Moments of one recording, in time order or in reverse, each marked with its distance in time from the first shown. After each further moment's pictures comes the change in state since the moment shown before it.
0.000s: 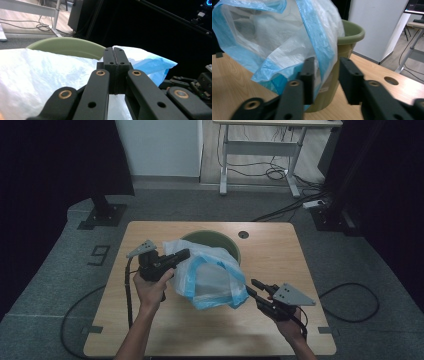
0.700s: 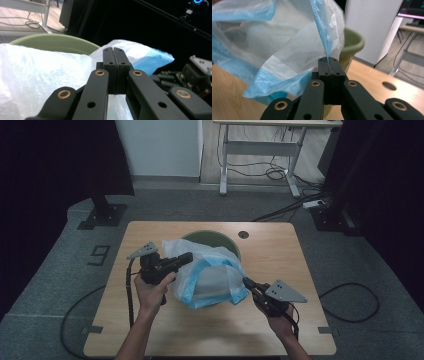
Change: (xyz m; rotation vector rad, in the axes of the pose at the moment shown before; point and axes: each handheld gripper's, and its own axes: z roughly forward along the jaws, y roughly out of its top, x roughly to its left) left arm -0.011 0.001 -0.006 0.020 -0.061 0.014; right arm 0.004 0.012 0.013 -0.031 -0.042 -0.003
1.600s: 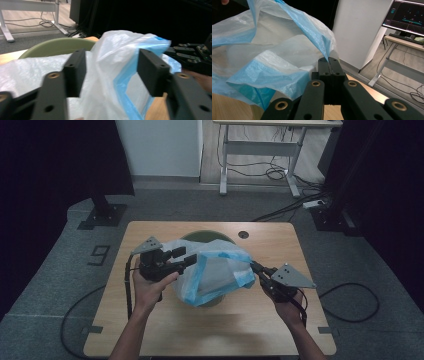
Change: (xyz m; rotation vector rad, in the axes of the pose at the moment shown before) left arm -0.016 0.021 0.001 0.084 0.094 0.097; right arm -0.019 0.044 0.001 0.007 -0.069 -0.086
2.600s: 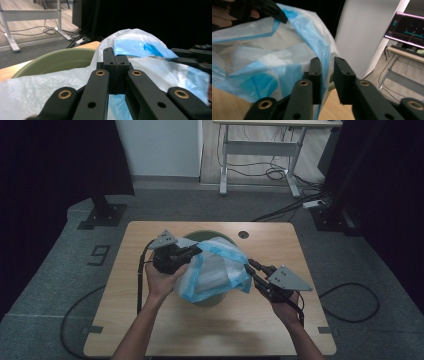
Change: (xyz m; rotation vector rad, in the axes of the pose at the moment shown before) left arm 0.005 0.006 0.034 -0.025 0.040 0.067; right arm 0.006 -0.003 0.002 -0.080 0.023 -0.036
